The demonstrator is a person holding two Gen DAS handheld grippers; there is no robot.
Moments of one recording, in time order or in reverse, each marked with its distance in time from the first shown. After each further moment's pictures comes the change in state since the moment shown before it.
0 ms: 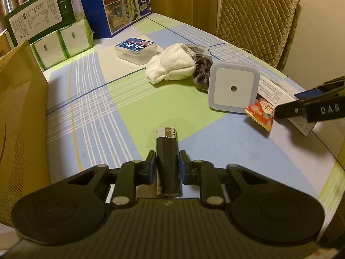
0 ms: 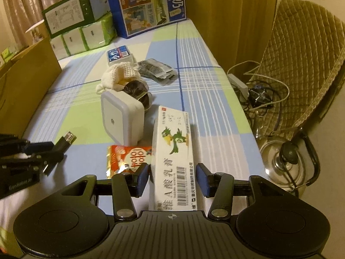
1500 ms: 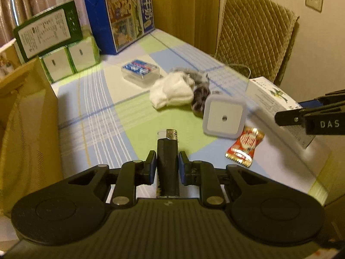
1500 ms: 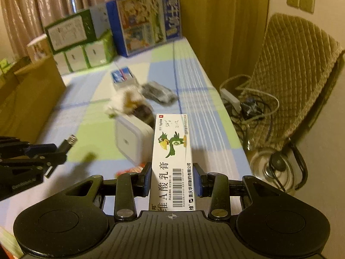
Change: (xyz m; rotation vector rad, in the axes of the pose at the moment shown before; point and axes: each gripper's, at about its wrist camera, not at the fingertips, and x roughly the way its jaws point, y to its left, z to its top) left arm -0.045 0.005 0.026 -0.033 -0.051 -0.006; right arm -0.051 0.034 0.016 -0.008 -0.096 -0.038
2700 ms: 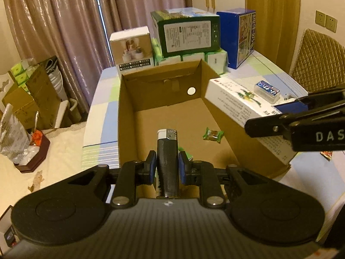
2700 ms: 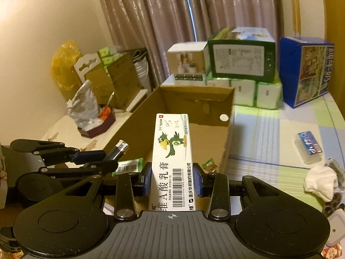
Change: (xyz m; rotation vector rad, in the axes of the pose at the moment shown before) left arm -0.145 0.236 -0.033 -0.178 -0.014 0.265; right arm 0.009 0.299 0.077 -0.243 -0.009 0.452
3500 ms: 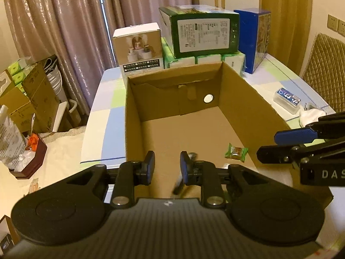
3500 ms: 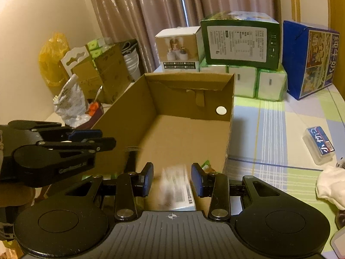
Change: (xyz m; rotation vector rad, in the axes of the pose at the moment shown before) left arm 0.065 0.032 0.025 -0.024 -0.015 0.006; right arm 0.055 -0.020 0.004 0.029 0.015 -0.030
